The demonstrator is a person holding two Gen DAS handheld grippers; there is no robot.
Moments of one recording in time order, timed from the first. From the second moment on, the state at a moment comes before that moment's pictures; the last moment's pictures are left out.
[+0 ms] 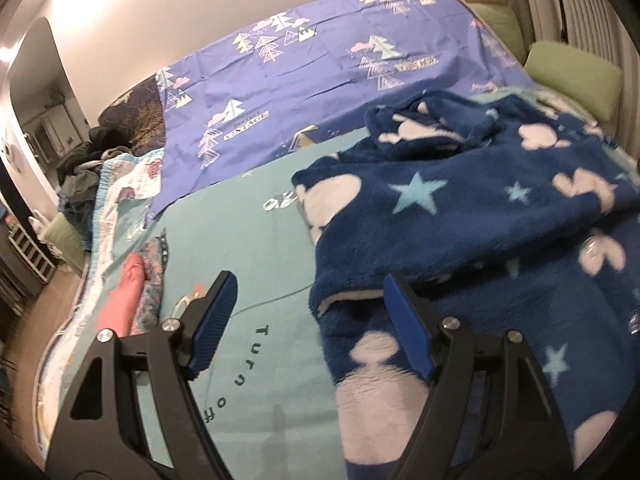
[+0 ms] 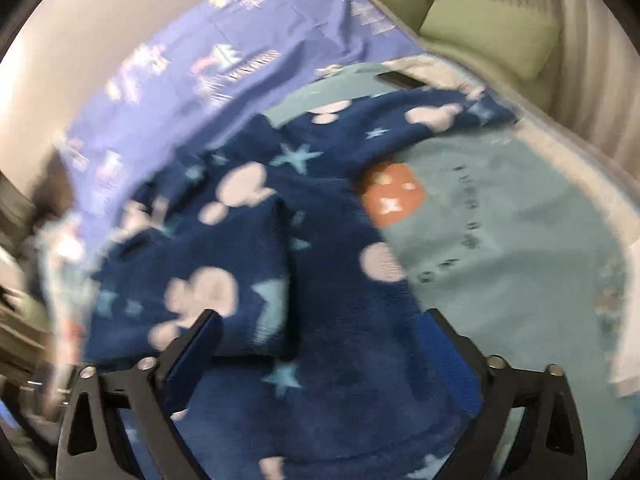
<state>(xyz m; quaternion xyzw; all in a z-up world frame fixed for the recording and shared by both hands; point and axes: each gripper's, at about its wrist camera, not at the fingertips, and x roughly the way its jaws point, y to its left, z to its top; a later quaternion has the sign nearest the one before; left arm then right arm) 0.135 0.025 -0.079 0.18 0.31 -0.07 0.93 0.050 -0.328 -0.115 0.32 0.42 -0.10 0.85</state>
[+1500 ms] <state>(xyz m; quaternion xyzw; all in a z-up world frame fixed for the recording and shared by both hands) 0.167 -0.046 -0.062 0.10 0.32 -0.17 0.92 0.126 -0.498 -0.164 0.49 0.35 -0.12 0.79</state>
